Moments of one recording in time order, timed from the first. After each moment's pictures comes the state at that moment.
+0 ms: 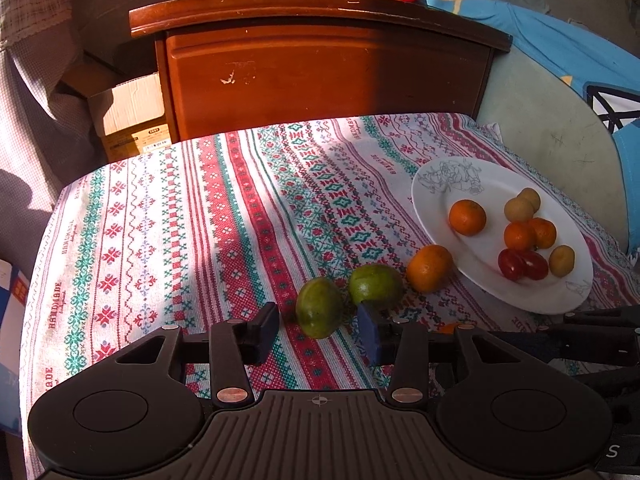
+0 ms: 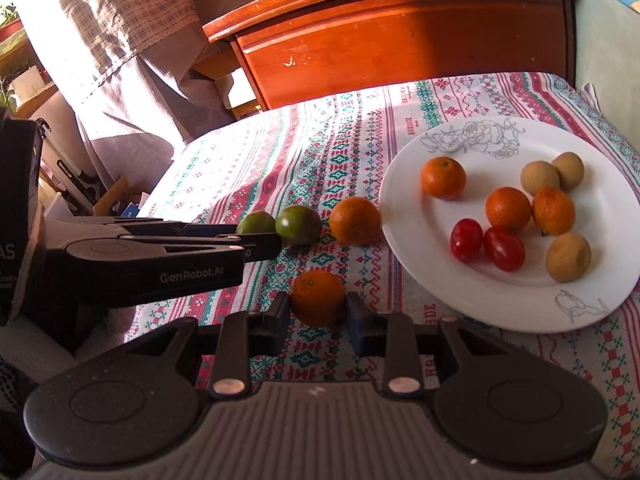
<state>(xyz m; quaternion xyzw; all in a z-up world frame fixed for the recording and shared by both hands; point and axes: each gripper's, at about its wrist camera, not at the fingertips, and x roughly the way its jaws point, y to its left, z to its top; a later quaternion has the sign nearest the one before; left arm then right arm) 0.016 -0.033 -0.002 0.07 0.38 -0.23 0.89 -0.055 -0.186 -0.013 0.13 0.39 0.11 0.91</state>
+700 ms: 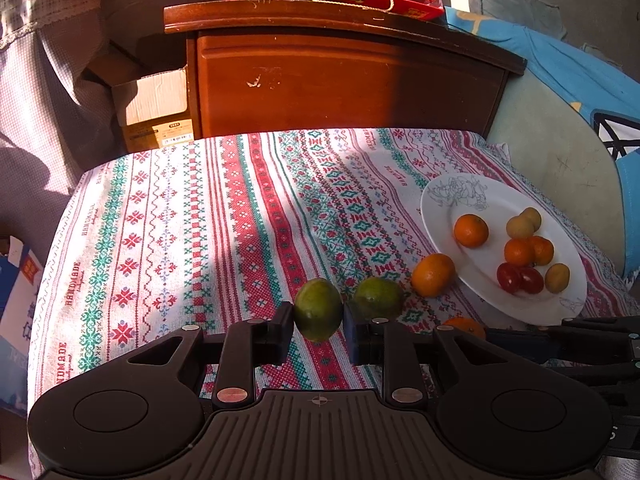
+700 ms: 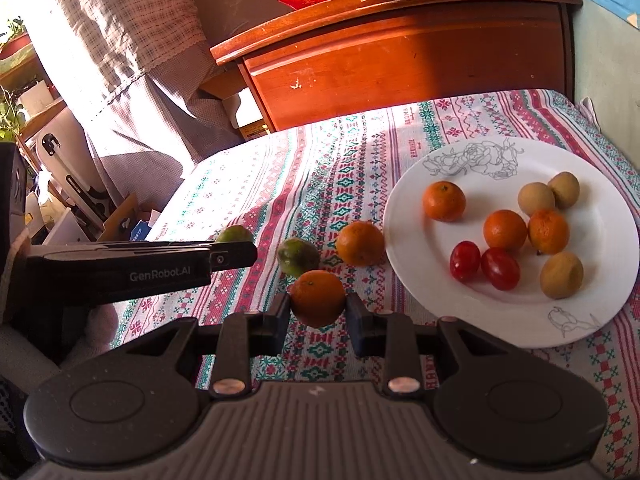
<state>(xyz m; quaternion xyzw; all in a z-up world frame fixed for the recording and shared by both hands) 0.009 -0.016 0.011 0.03 0.38 -0.21 0.90 -0.059 -0.189 0.003 0.14 0.36 0.12 0.91</state>
